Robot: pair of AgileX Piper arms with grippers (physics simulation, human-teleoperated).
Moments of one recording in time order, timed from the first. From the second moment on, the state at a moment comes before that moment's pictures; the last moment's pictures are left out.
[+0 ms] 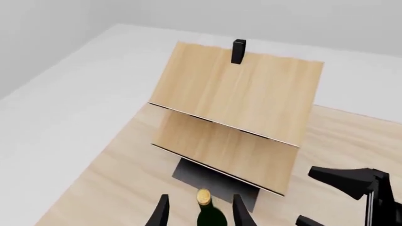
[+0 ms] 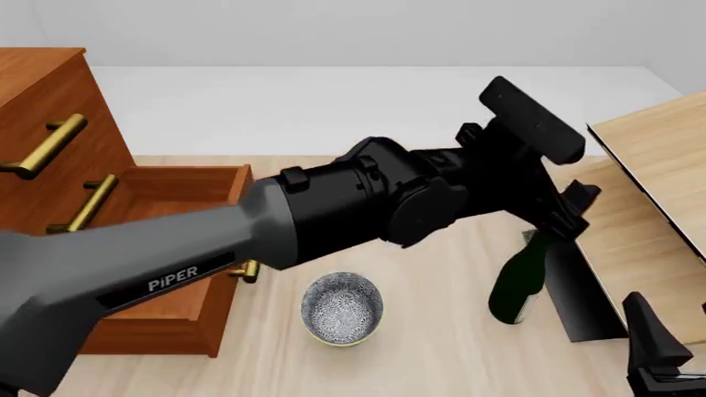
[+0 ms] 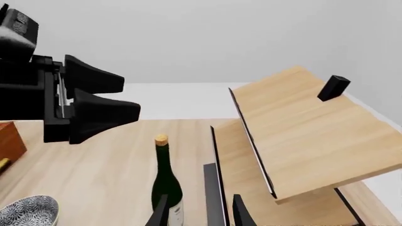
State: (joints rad) left arm -1.06 1.89 -1.68 0.16 0.14; right arm -0.04 0.00 -0.08 0.16 -0.01
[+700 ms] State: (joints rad) left arm -1.04 2.09 -1.78 0.11 0.11; right arm -0.06 0.00 -0.06 0.15 -0.01
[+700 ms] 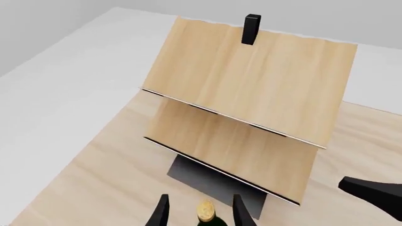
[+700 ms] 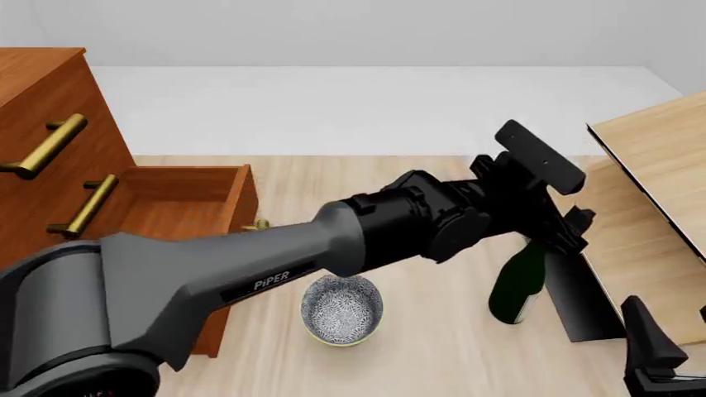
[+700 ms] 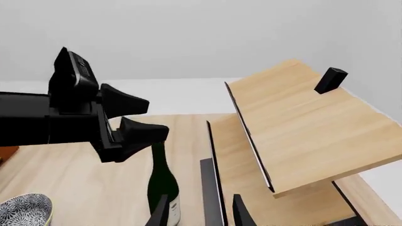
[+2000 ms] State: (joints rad) left arm -1.05 2.18 -1.71 0.00 0.05; right arm -0.06 0.00 -0.05 0.16 -0.02
